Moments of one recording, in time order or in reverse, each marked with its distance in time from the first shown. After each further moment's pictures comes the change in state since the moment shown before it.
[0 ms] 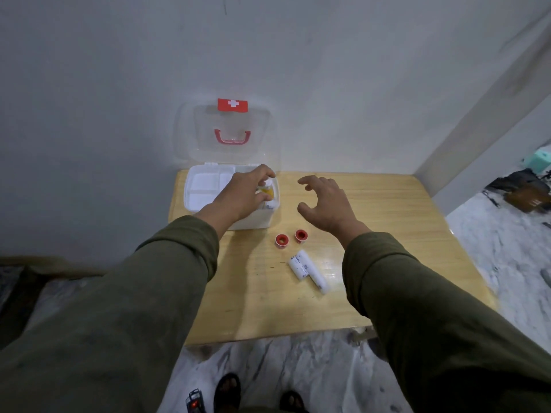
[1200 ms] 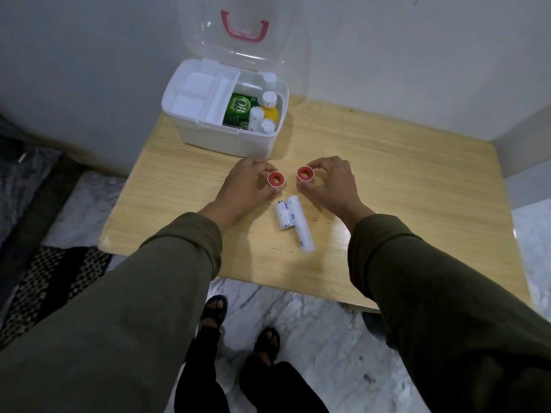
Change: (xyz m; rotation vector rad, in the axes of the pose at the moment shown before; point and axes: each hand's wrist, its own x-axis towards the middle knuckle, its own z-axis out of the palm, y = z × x) left_hand -0.041 -0.038 0.141 0.082 0.174 -0.291; right_hand -0.002 0.102 0.079 0.199 -0.185 -0.008
